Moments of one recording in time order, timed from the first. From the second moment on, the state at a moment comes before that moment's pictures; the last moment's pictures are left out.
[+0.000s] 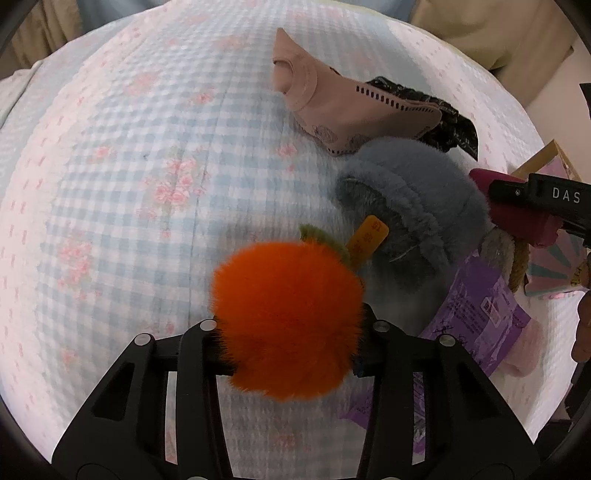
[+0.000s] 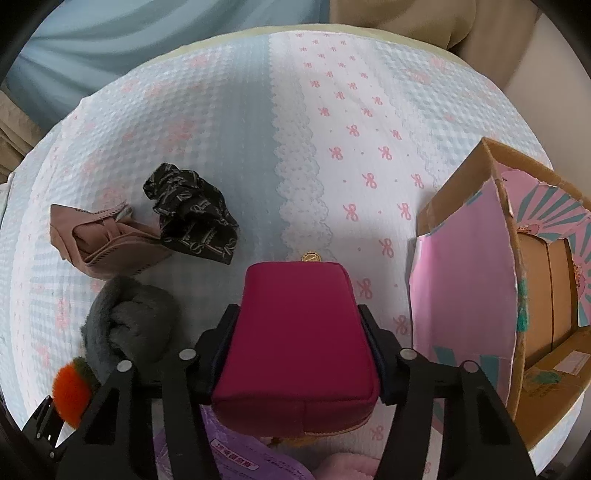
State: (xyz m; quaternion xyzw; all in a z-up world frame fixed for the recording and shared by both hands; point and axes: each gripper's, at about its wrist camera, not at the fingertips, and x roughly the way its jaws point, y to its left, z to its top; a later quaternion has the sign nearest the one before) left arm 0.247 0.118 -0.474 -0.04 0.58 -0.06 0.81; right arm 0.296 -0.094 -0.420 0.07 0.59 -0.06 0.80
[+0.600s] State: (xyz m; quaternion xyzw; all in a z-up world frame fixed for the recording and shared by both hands) left arm 0.230 0.138 -0.377 -0.05 0.51 -0.05 0.86; right arm 0.252 -0.092 -0.321 0.07 0.51 -0.04 0.85
